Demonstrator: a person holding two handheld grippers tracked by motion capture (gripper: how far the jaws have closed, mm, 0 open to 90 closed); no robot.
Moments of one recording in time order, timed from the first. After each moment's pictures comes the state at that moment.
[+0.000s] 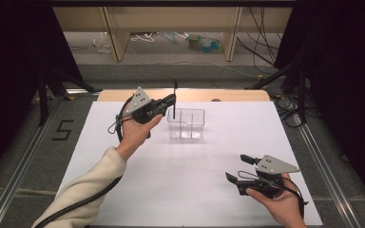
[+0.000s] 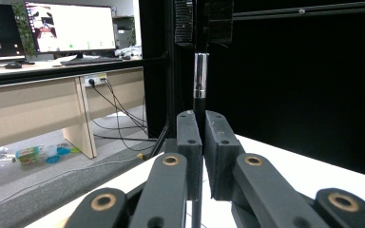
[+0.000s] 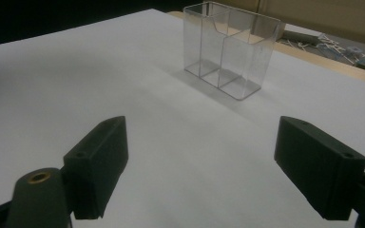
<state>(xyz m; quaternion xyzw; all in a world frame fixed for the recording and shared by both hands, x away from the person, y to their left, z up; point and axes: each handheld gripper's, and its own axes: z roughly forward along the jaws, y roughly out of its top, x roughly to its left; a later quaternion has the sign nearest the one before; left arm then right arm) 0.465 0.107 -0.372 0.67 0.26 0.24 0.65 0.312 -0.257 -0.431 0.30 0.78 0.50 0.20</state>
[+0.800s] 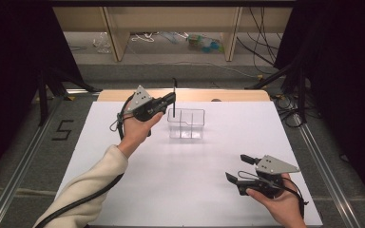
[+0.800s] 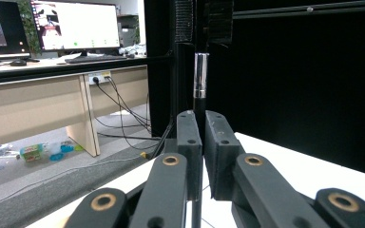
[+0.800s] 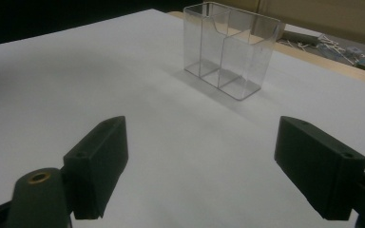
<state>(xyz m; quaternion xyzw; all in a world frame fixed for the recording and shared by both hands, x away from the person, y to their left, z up) 0.475 0.107 -0.377 0.67 0.27 0.25 0.65 0.312 -0.257 -0.431 0.30 0.78 0.50 0.21</state>
